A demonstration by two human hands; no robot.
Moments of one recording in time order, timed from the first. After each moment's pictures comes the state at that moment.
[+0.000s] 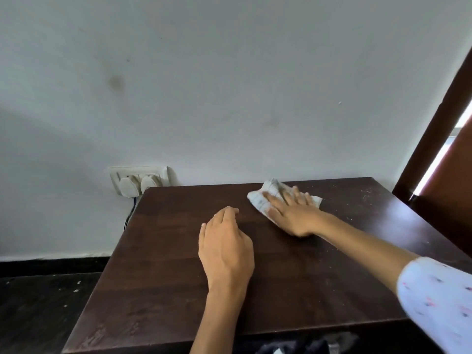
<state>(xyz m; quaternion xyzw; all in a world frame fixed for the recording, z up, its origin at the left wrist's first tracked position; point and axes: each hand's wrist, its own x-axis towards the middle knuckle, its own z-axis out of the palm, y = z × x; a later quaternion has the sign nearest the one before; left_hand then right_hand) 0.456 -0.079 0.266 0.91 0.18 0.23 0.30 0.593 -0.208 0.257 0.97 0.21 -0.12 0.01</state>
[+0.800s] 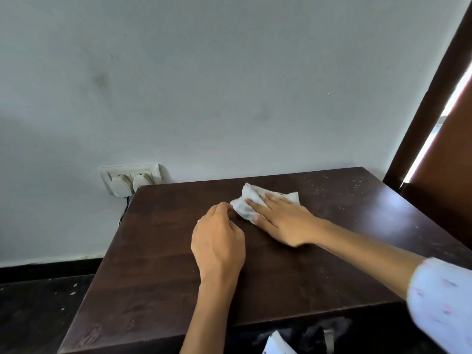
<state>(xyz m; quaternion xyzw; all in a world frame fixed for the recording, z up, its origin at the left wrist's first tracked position) 0.459 -0.075 0.268 0.91 0.18 0.21 0.31 0.564 -0.208 0.250 0.94 0.33 -0.05 -0.02</state>
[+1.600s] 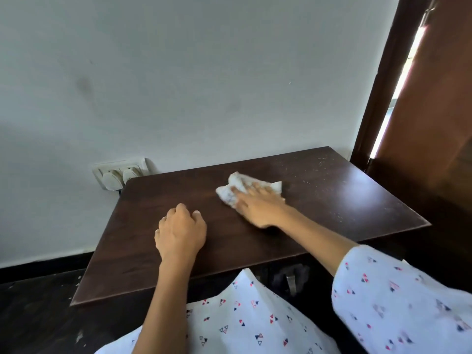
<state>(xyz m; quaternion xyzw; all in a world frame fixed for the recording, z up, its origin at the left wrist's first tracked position) 0.419 -0.063 0.281 0.93 0.25 0.07 0.26 0.518 -0.211 0.254 0.97 0.25 -0.07 -0.03</state>
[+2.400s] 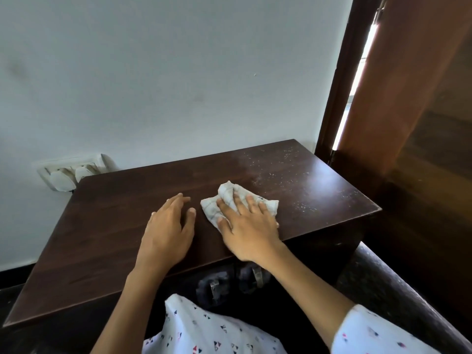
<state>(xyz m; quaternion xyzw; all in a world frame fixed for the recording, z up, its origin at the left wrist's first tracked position) 0.420 -0.082 0.261 0.95 0.02 0.11 0.29 0.441 -0.239 0.235 0.98 0.15 0.03 -0.13</state>
